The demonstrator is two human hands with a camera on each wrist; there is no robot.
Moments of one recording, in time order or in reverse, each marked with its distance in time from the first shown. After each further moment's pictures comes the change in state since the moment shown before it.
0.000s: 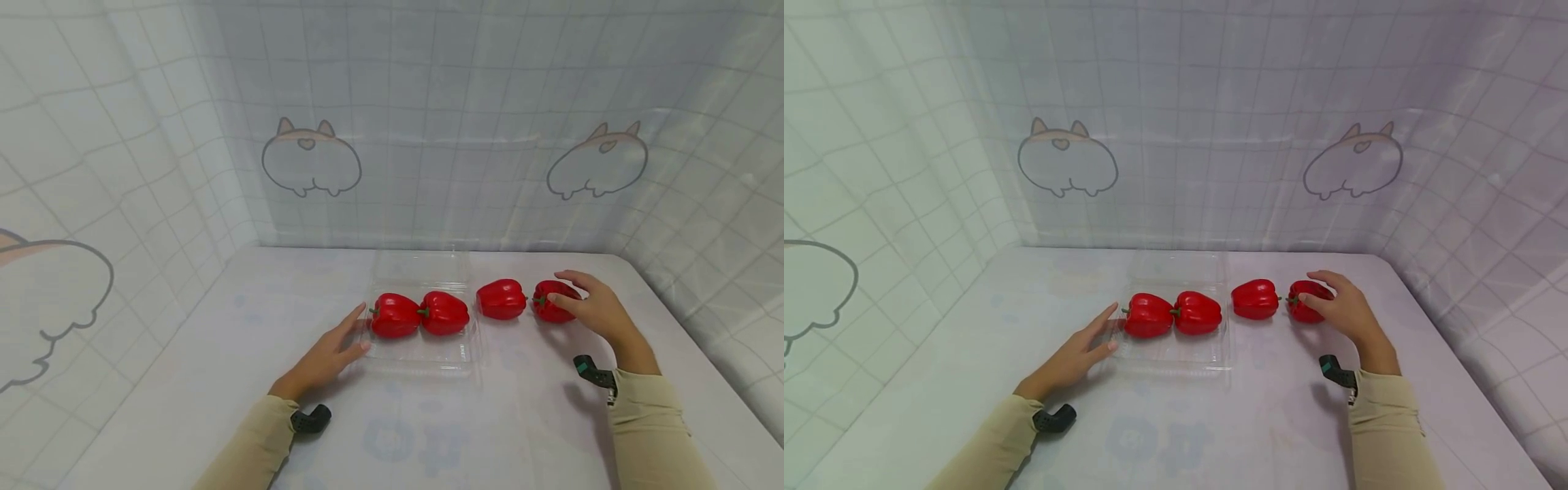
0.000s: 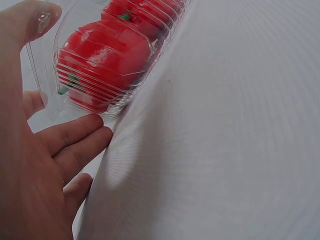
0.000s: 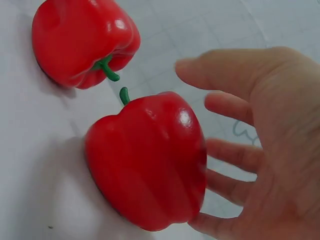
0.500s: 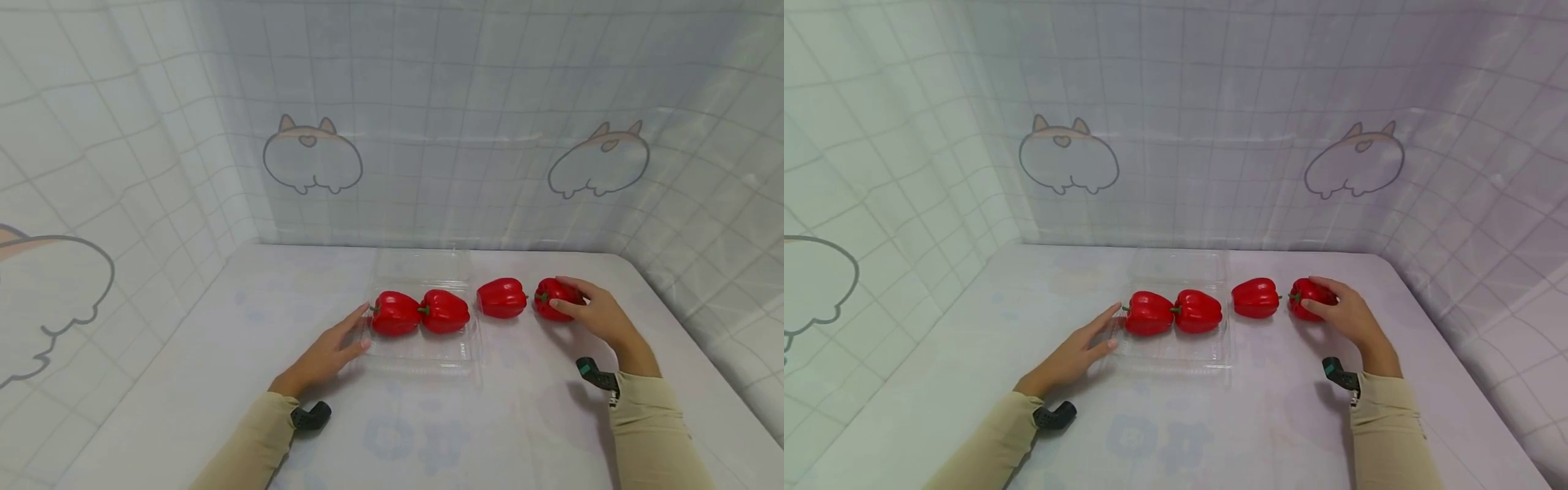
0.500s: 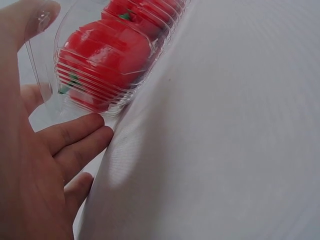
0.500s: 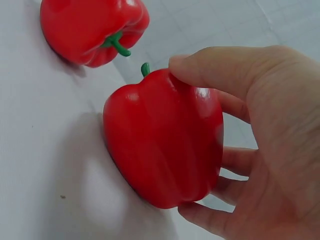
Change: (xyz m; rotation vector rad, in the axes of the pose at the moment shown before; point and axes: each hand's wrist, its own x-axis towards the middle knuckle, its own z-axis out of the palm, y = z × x) left_hand -0.001 -0.003 0.000 0.010 -0.007 0.047; right_hand -0.002 0.016 0.006 0.108 -0.057 0.031
